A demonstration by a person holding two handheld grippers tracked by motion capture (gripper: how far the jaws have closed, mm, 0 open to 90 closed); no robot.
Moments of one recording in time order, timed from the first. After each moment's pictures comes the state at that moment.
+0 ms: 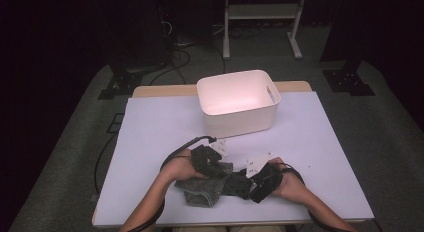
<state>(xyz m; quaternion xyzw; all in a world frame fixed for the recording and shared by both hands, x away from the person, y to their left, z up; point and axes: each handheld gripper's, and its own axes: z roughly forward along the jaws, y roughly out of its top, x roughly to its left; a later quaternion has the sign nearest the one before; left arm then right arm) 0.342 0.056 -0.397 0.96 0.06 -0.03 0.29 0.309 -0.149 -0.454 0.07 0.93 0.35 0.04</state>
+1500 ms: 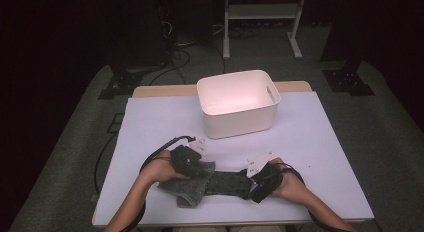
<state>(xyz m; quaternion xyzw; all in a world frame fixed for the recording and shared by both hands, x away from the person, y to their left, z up) 0.339 0.114 -0.390 0.95 0.11 -0.02 0.28 0.310 -0.151 -0.456 0.08 0.93 0.36 0.03</state>
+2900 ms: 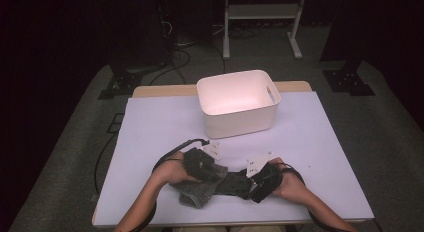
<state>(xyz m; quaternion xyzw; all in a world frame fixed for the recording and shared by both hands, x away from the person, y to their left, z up) 0.332 0.084 -0.391 0.96 0.07 -0.03 0.28 0.310 -0.151 -0.455 0.08 0.93 0.35 0.03</state>
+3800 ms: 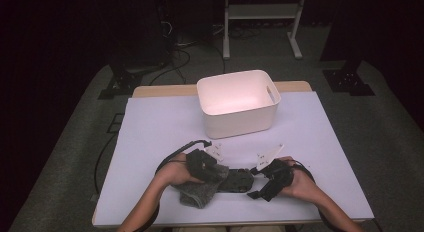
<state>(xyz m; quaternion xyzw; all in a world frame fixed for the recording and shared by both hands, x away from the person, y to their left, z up) 0.332 0.073 -0.400 0.96 0.07 -0.03 0.28 0.314 -0.177 -0.442 0.13 0.93 0.35 -0.02</state>
